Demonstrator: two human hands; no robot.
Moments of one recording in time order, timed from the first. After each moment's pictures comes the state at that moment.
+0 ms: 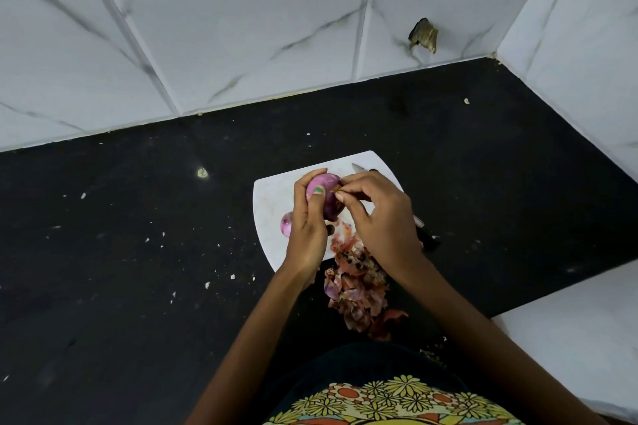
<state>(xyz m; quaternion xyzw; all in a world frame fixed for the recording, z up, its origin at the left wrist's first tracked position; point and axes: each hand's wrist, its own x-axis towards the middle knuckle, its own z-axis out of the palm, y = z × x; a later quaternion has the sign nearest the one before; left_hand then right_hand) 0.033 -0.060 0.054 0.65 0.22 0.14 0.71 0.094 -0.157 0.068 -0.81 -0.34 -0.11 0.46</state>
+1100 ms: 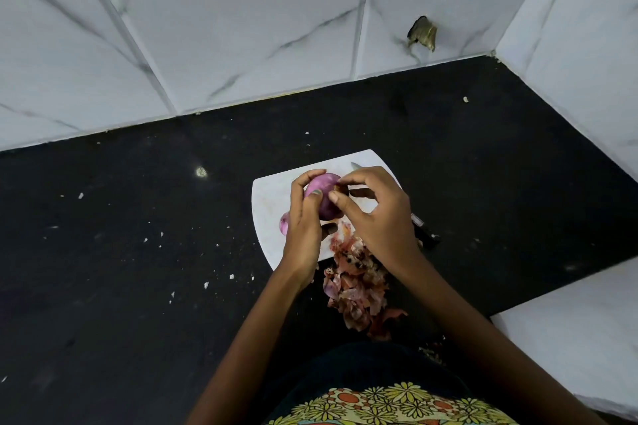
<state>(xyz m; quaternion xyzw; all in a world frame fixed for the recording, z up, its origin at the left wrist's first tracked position) 0.033 -0.058 0.057 0.59 0.22 0.13 0.76 0.092 -0.155 0.070 -0.78 -0.30 -0.05 0.54</state>
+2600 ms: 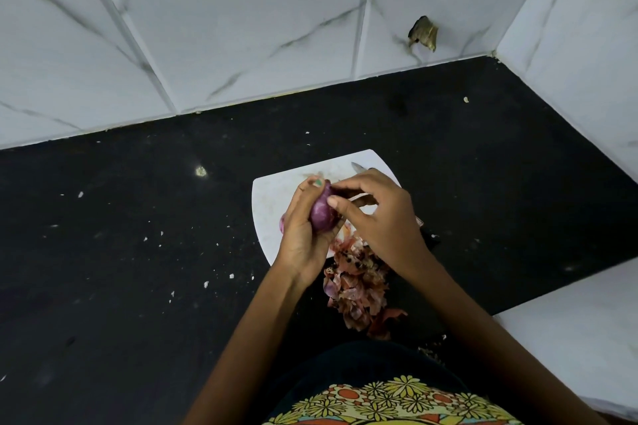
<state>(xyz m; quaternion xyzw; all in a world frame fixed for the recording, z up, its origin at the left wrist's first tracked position) 0.037 -0.055 0.056 0.31 0.22 0.10 0.92 0.091 -0.161 0.080 -0.79 -0.31 0.01 0.52</state>
